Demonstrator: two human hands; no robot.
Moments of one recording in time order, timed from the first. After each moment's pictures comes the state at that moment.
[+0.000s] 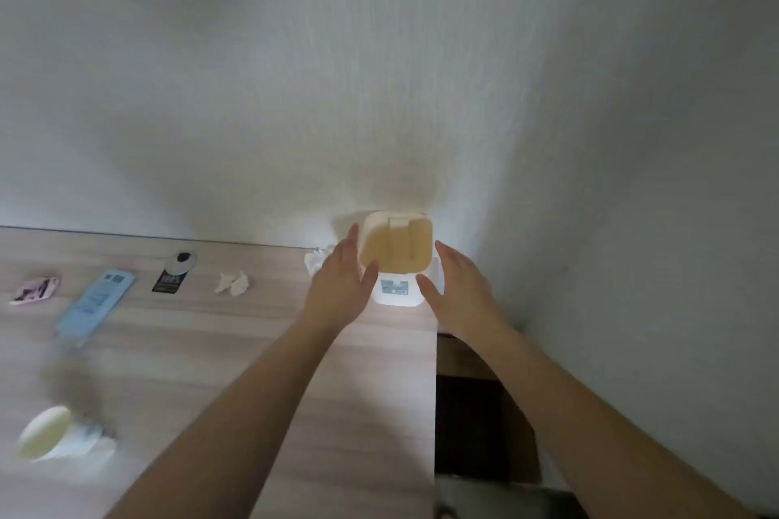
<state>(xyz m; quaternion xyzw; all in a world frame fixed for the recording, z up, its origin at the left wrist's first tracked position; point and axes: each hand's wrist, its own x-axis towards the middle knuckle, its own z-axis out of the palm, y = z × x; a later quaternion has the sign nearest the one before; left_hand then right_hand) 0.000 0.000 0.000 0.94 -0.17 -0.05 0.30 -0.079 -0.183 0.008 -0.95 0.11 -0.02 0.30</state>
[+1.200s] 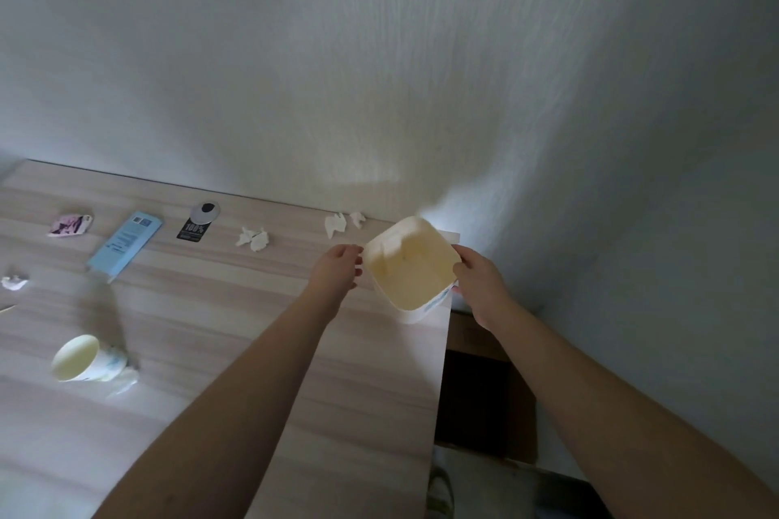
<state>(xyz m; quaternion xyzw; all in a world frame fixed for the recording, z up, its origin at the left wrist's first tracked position) -0.009 0.026 -0.022 0.79 0.17 -0.19 0.56 -0.062 -0.191 -0.040 -0.75 0.25 0.08 0.61</state>
